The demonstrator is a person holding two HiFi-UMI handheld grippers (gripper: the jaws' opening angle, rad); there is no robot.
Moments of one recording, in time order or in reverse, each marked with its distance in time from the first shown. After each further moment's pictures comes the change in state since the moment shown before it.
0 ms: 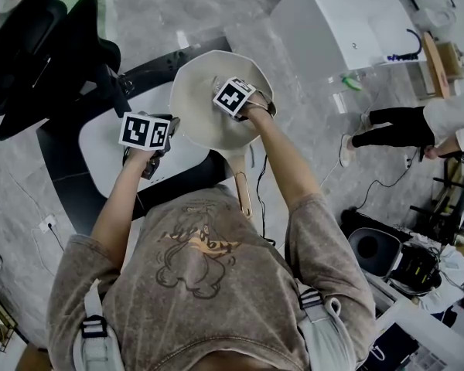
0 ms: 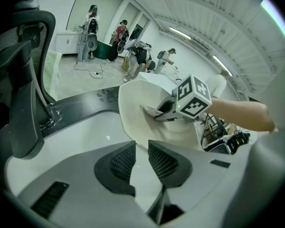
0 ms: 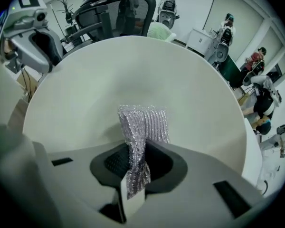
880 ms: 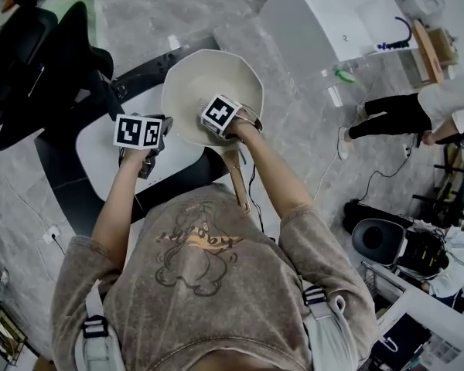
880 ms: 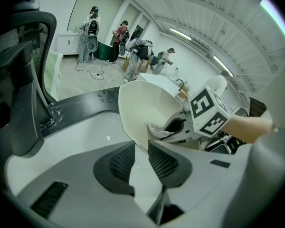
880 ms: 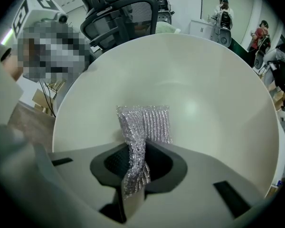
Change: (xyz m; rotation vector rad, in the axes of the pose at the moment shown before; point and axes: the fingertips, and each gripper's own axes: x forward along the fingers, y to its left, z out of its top) left arm 0.000 0.002 0.001 -0.004 -0.010 0.009; right arm -0.007 0.090 -0.008 0.119 -0.044 0.226
